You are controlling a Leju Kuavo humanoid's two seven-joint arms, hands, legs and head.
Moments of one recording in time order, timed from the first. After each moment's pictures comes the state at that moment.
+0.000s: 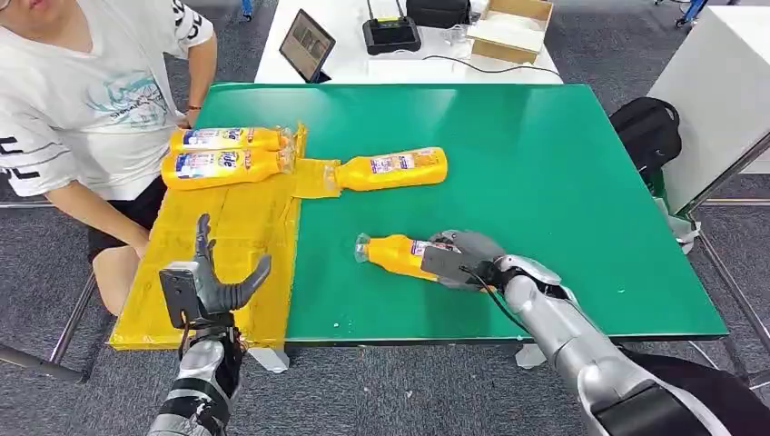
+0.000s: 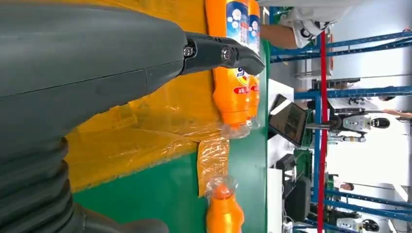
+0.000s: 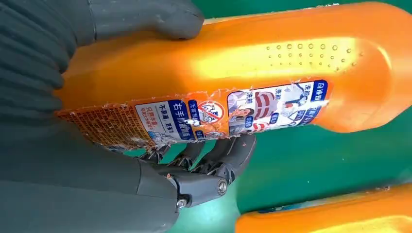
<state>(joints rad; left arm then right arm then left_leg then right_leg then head) -0.27 -0.22 0.00 -0.99 -0.10 0.24 -0.70 -0.64 -0.14 0.54 -0.67 0.52 0.19 -0.14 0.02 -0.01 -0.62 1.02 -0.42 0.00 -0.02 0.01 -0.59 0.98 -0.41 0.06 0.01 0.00</state>
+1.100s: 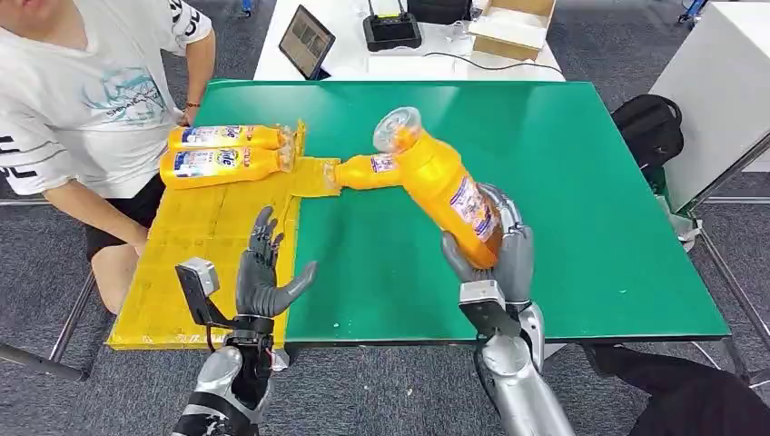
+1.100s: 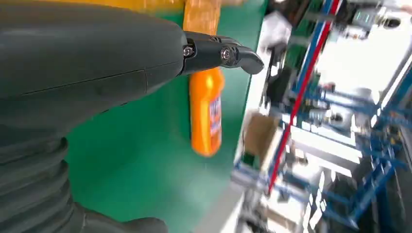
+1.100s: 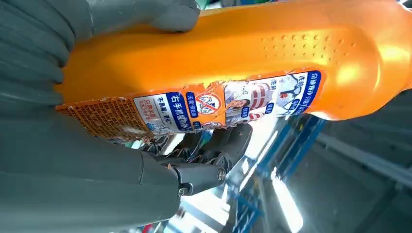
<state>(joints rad) -0.18 -0.26 -0.21 -1.20 0.16 -0.06 -0.53 -0.18 0.12 0.16 -1.38 0.37 -0.47 -0.58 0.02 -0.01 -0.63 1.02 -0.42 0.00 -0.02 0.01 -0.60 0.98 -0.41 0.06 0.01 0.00</state>
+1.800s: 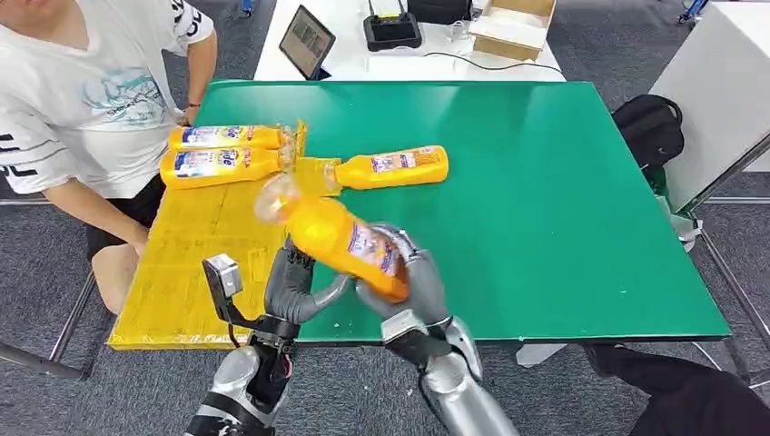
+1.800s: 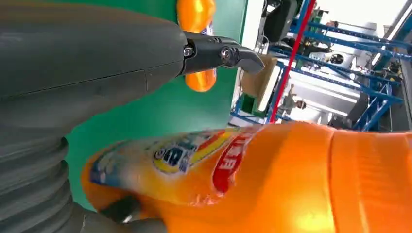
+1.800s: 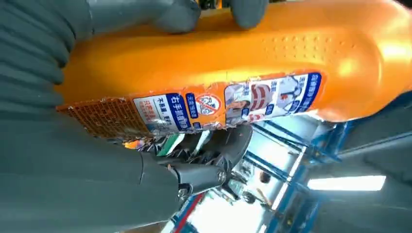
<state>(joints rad) -0.18 -0.27 -0.32 -1.23 0.22 -0.16 -0.50 -0.20 0.24 0.32 -1.16 0.36 -0.34 -0.65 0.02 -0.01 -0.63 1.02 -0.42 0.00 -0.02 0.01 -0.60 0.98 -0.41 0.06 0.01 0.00</state>
